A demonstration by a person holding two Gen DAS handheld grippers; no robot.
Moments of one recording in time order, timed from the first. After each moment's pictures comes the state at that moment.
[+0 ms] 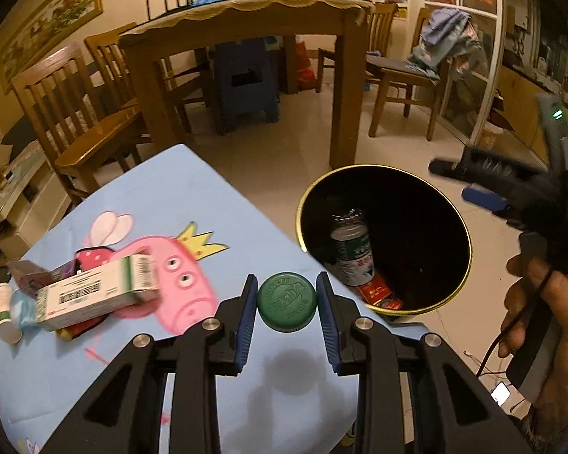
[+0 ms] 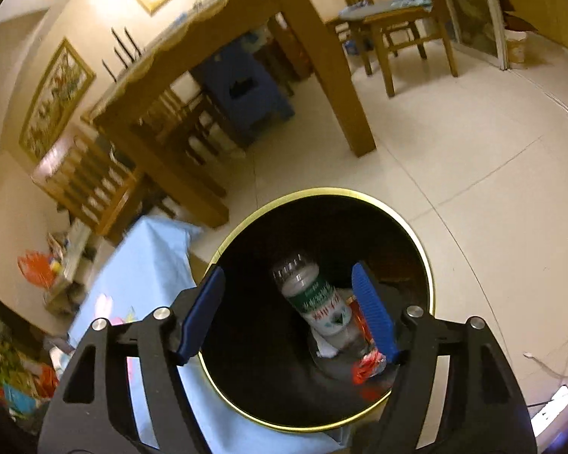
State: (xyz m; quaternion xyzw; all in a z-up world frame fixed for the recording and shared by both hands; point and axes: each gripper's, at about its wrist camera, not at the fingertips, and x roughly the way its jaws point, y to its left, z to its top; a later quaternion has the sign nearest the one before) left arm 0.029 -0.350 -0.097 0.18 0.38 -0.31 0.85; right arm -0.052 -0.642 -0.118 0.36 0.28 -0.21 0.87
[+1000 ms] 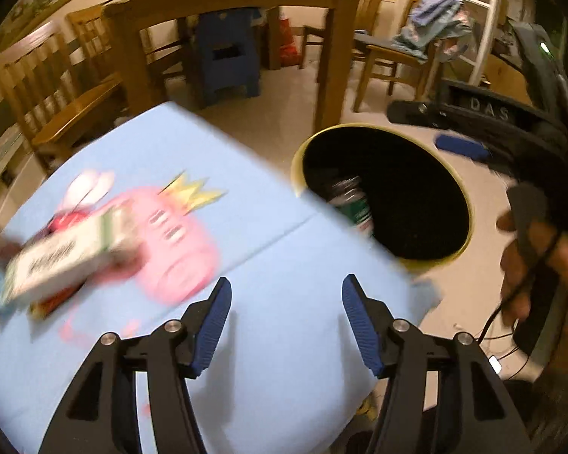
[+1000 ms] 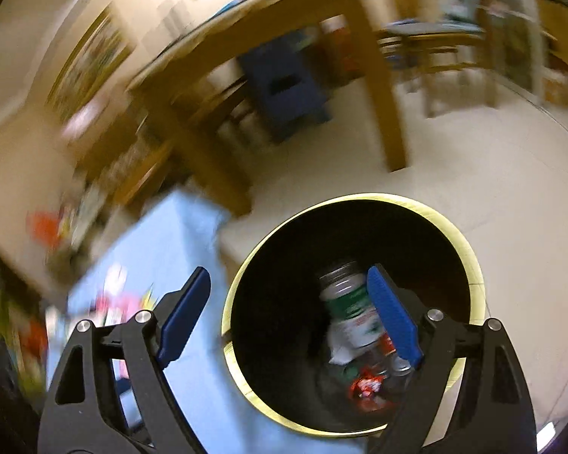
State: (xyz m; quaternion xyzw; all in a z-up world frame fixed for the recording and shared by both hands) left arm 0.037 -0.299 -0.132 0.17 0.43 -0.34 0.82; right arm 0.006 -0.565 -0.108 0.25 0.33 -0.09 0.90
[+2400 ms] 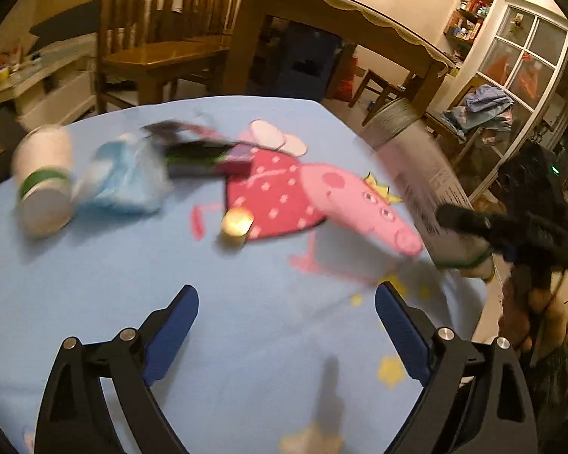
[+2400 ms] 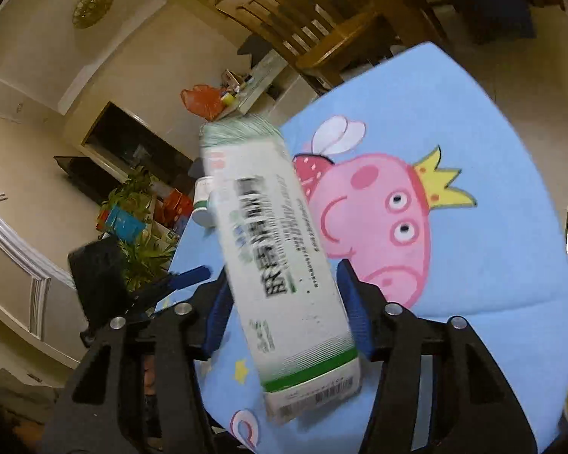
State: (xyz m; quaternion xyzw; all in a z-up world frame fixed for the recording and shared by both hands) left arm 0.122 -0.099 -0.128 0.00 0.44 -0.31 0.84; right arm 0.096 -0.419 -0.126 0.30 0.40 0.26 0.83
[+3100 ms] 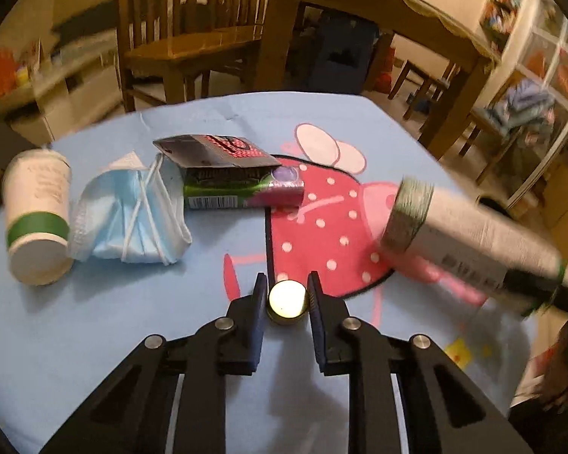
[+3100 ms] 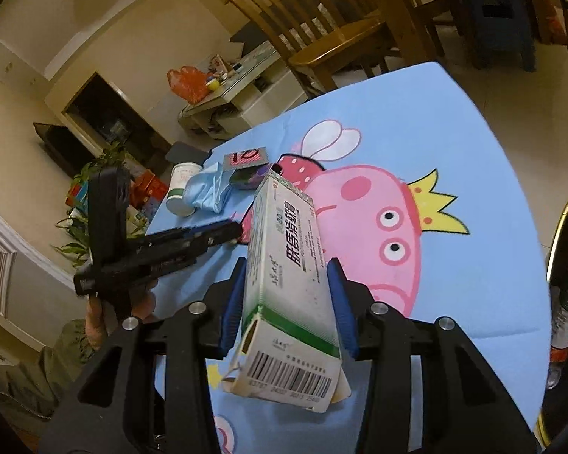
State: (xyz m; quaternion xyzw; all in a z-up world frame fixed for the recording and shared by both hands) left arm 0.162 -0.117 -0.140 0.05 0.46 -0.23 0.86; right arm 0.092 -0.405 -0.123 0.22 0.41 0.22 0.85
